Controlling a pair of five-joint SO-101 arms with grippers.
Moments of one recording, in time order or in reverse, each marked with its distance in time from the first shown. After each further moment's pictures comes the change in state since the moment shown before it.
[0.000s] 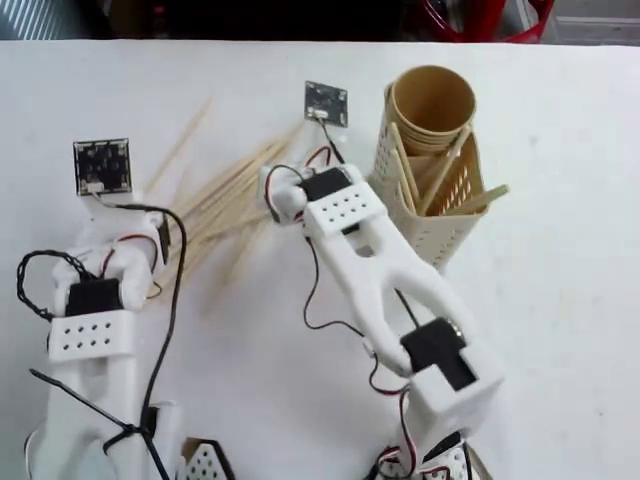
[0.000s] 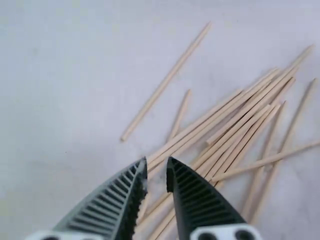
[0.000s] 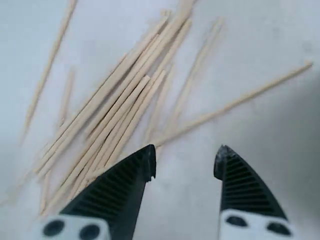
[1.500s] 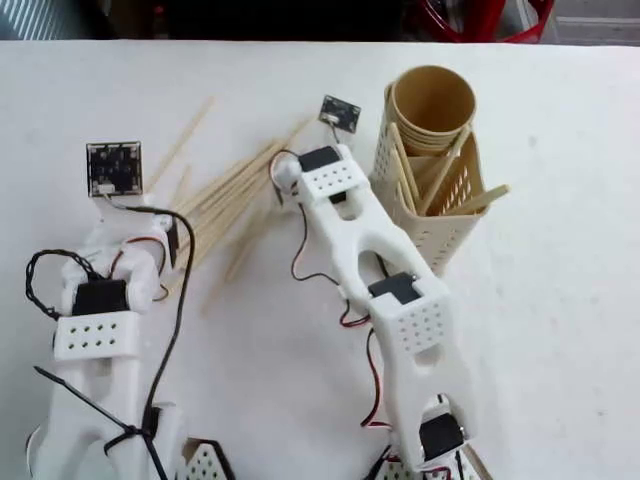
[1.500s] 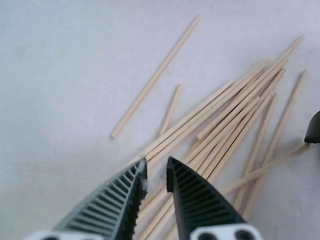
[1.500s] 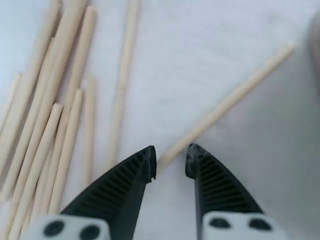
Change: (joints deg) left arm 2.0 0.0 1.1 -0.2 -0.1; right arm 3.0 29.4 -25.2 14.7 -6.1
